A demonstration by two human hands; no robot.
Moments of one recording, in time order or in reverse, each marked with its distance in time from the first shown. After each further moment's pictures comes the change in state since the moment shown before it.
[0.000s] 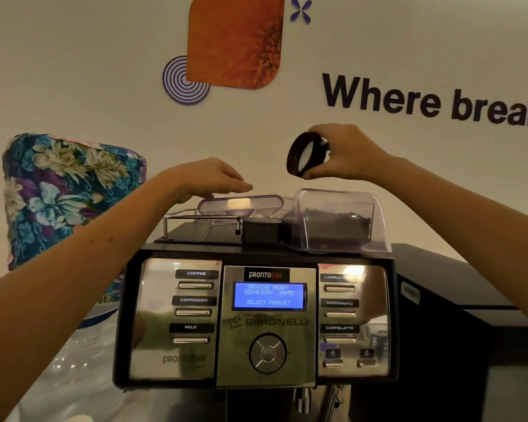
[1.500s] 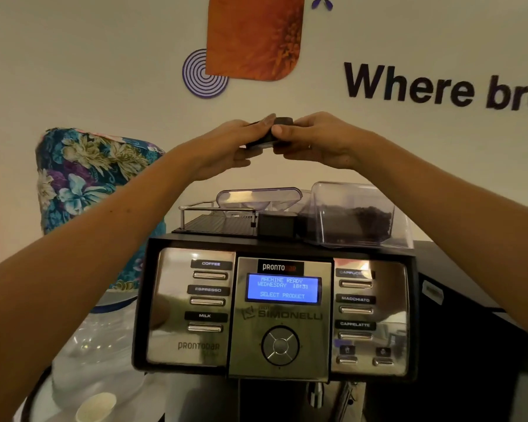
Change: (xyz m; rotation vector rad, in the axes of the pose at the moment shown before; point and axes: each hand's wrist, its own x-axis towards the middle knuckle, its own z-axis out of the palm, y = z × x) left_hand 0.000 0.020 -0.012 -0.467 0.066 0.160; right_hand 0.037 -0.056 0.011 1.109 -0.231 0.385
